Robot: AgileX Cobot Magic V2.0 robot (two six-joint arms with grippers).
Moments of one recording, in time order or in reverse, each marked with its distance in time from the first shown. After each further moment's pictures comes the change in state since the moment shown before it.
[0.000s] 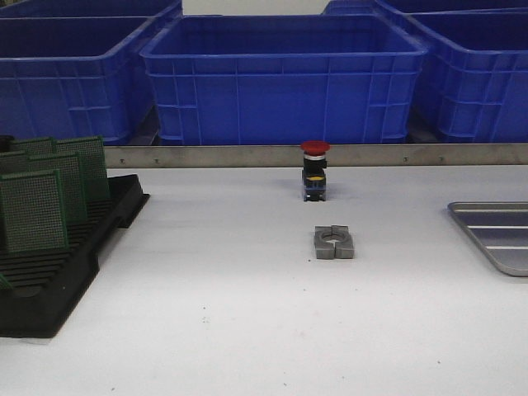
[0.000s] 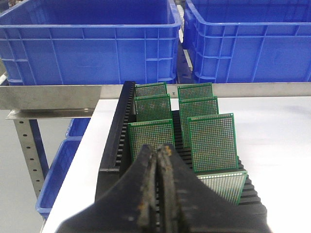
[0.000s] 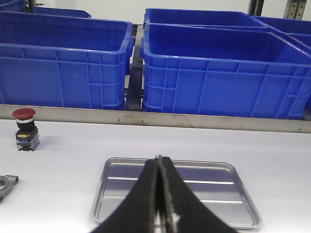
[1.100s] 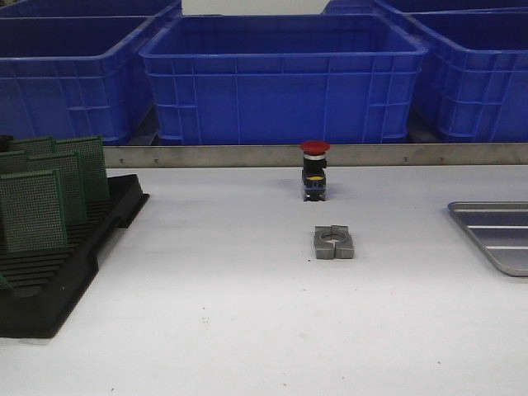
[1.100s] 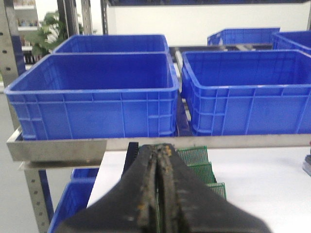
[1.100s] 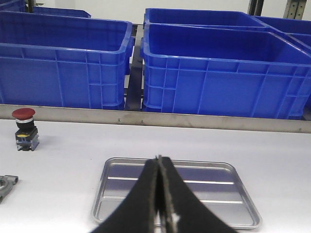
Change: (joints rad) left arm 0.000 0.036 -0.315 0.009 0.188 0.000; right arm 0.000 0.000 0.000 0.000 0.000 0.000
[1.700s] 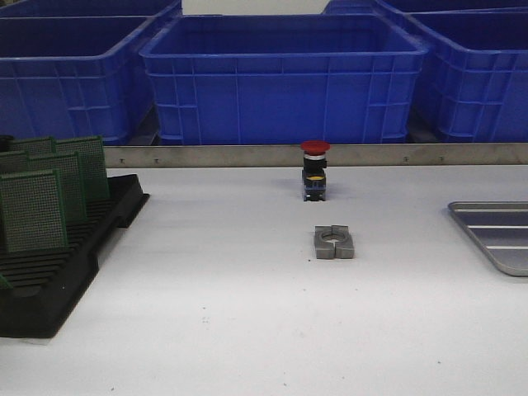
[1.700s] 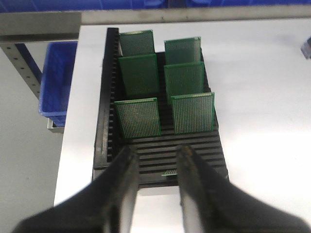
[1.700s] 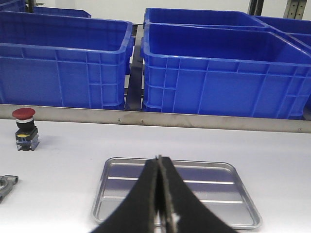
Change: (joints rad) left arm 0.000 0.674 -0.501 -0.097 0.485 0.093; right arm 0.000 0.000 0.000 0.000 0.000 0.000
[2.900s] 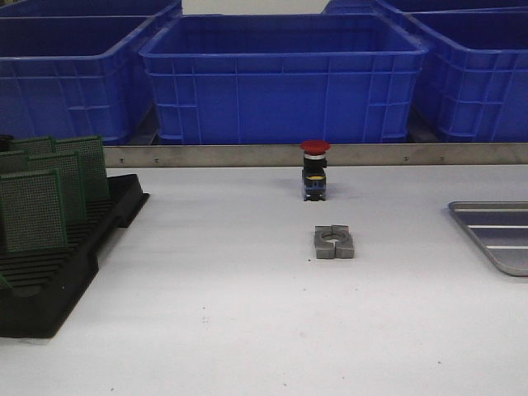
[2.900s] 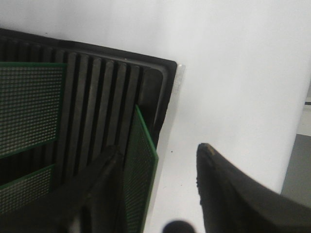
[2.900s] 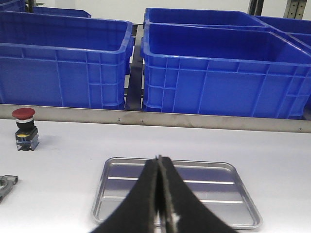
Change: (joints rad) left arm -0.074 0.739 -0.079 -0.228 0.076 1.385; right arm 0.000 0.000 0.000 0.000 0.000 0.000
